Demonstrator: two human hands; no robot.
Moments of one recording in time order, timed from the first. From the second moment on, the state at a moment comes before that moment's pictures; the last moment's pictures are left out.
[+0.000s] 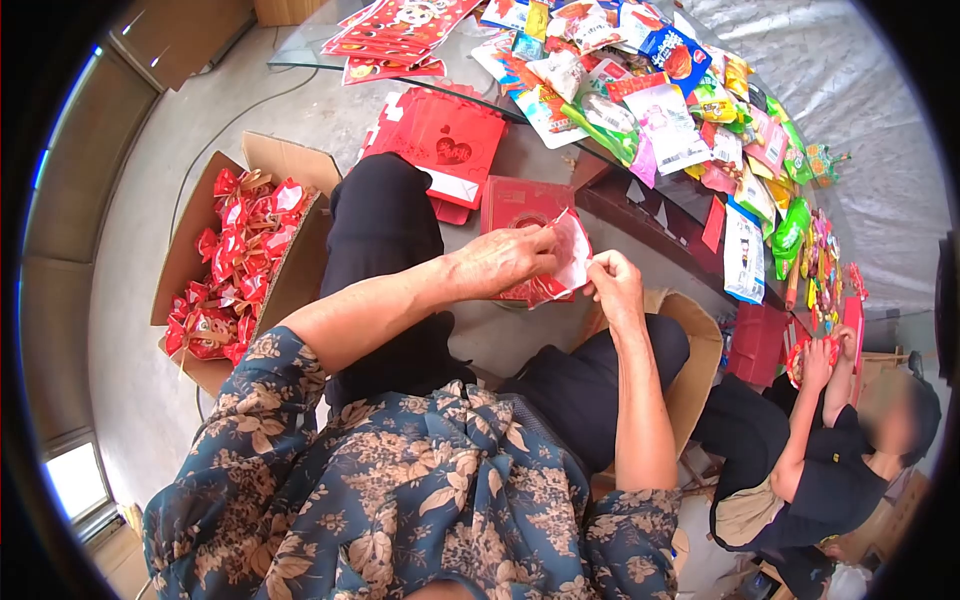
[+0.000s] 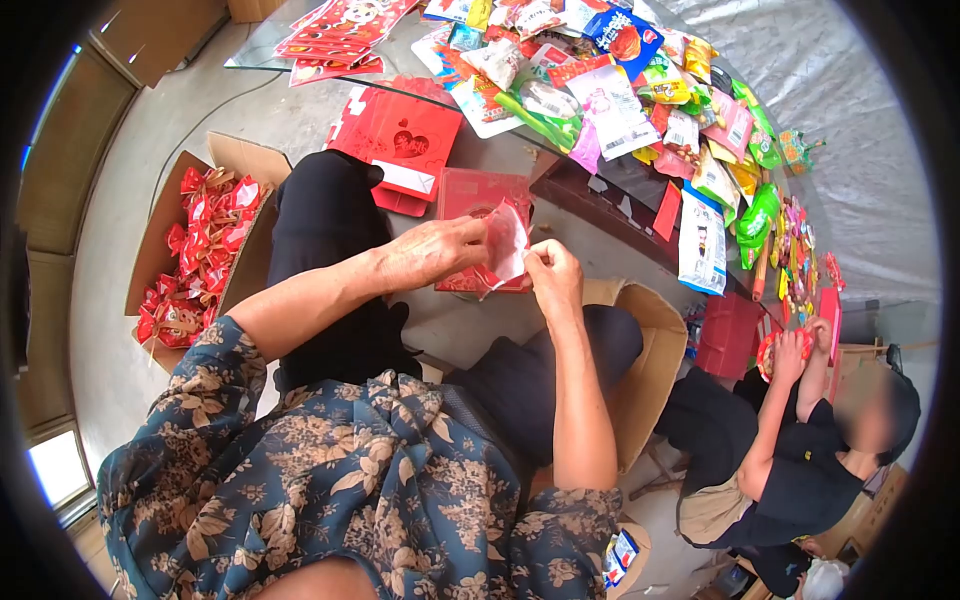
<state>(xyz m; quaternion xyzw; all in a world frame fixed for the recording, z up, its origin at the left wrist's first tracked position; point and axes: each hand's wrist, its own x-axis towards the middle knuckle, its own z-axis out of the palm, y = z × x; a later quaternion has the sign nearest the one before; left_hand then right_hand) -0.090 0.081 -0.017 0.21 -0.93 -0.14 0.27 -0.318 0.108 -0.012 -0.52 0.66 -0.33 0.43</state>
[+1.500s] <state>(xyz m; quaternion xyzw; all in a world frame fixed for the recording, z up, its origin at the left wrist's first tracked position) -0.089 0.073 -0.011 0.19 -0.92 -0.19 0.29 -0.406 -0.039 0.050 -0.43 0.56 -0.62 0.33</state>
